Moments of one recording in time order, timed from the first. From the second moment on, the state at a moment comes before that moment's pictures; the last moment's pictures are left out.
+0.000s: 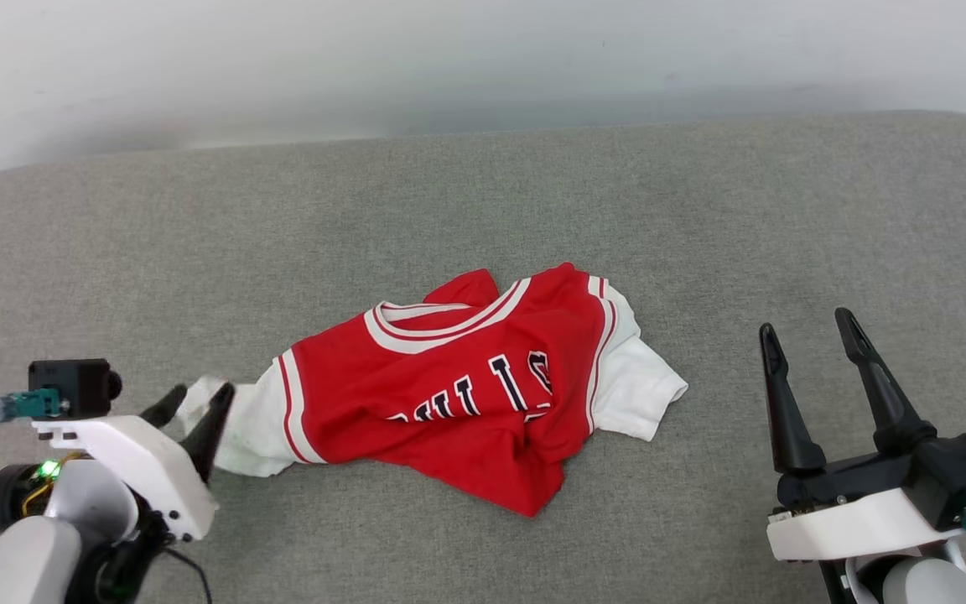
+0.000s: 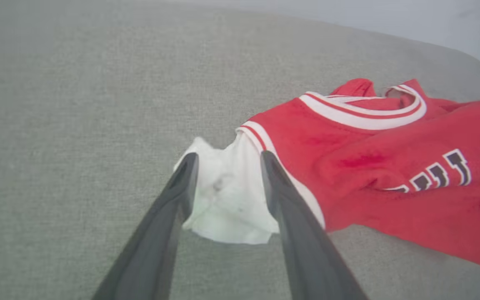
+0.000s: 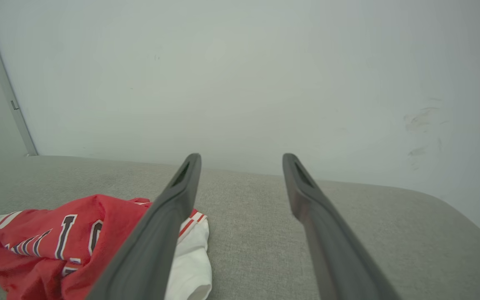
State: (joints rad) left arm -0.19 0.56 -0.23 0.14 -0.79 0.03 0.29; right arm -0.05 -0.05 0.04 -0.04 0.03 0.13 -0.26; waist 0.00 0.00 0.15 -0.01
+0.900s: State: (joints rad) left arm -0.01 0.28 -0.22 -0.10 -0.36 -0.01 -0.26; right arm -0.17 -0.32 0.16 -0.02 0.24 0.13 0.37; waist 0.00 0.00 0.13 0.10
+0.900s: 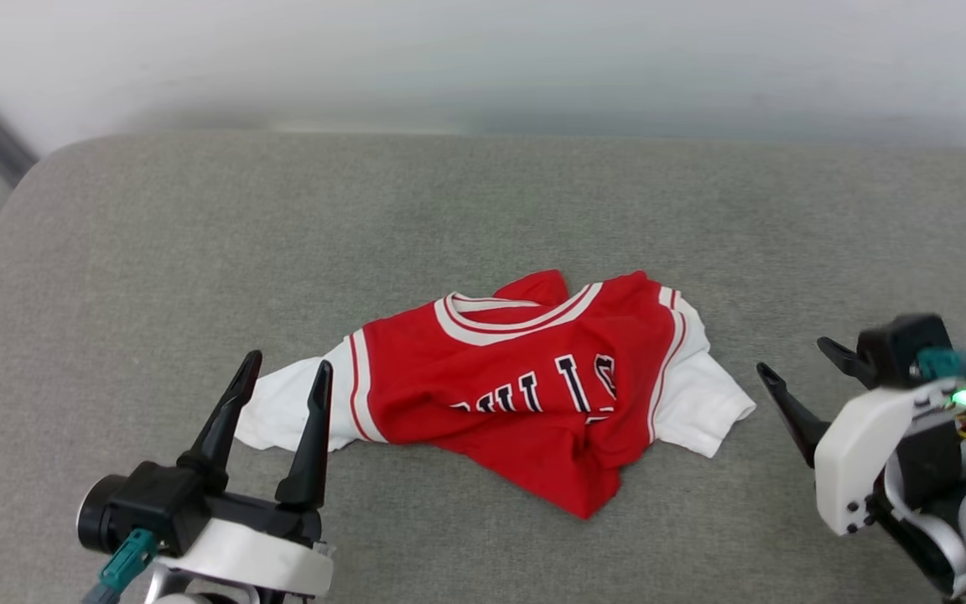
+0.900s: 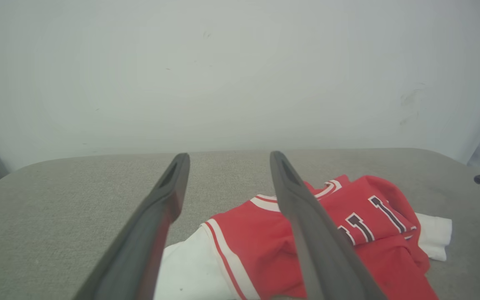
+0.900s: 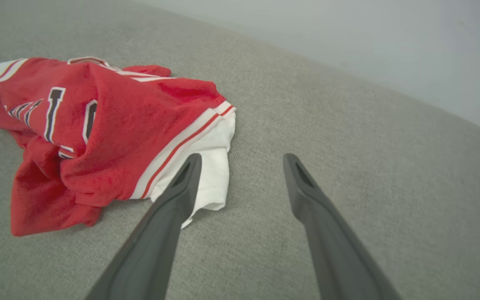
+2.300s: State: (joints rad) left arm -0.07 0.16 -0.17 -0.01 -0.26 -0.12 -0.26; right arm -0.27 -0.71 0.22 0.10 0.30 0.13 0.83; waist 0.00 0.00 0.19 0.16
